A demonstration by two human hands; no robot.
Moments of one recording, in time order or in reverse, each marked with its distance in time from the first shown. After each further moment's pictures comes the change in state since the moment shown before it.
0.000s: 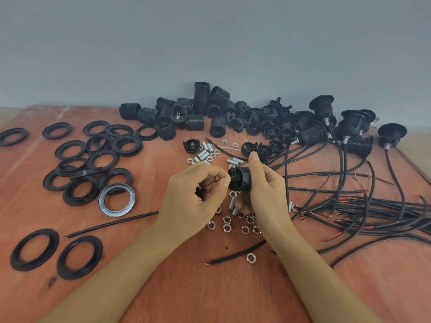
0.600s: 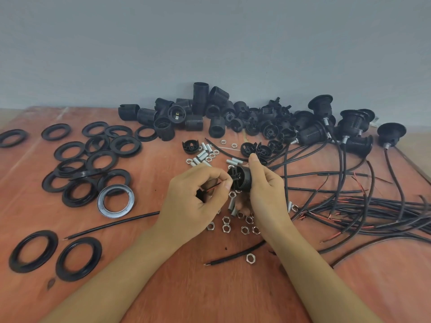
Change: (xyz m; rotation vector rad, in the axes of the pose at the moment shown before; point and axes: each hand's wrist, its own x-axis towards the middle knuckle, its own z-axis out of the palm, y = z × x) left_hand -0.001 0.001 0.002 -0.039 -0.020 0.019; right_hand 0.000 -0.002 -0.001 0.018 -0.020 0.063
